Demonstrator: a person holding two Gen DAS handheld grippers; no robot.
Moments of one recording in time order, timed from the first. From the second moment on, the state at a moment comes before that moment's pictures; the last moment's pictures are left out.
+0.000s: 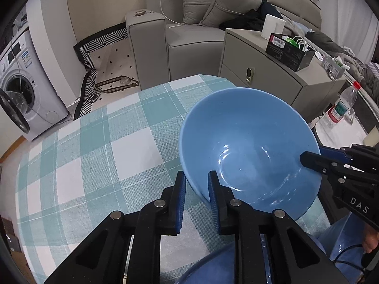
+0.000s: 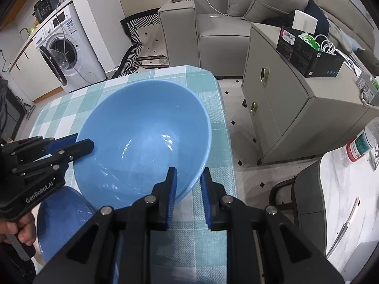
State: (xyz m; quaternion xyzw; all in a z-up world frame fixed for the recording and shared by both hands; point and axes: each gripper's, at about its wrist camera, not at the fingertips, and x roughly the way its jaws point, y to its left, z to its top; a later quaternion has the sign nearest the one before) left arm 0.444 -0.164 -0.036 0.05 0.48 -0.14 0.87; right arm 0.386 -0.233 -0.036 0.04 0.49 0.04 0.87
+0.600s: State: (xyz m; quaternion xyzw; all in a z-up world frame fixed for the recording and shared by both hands) left arm 0.420 -0.160 0.000 0.05 0.44 -0.13 0.88; right arm 0.365 -0.232 -0.008 0.04 0.45 0.04 0.89
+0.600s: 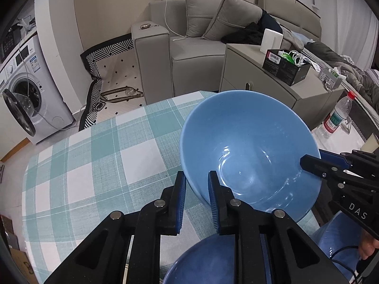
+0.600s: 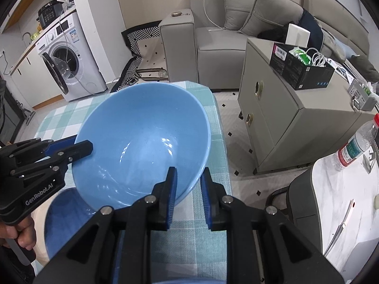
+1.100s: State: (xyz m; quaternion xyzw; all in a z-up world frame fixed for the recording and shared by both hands) left arm 0.365 -0.157 0.053 0.04 0.40 -0.14 0.91; right arm 0.315 -0.229 0.044 0.03 0.40 0.04 0.91
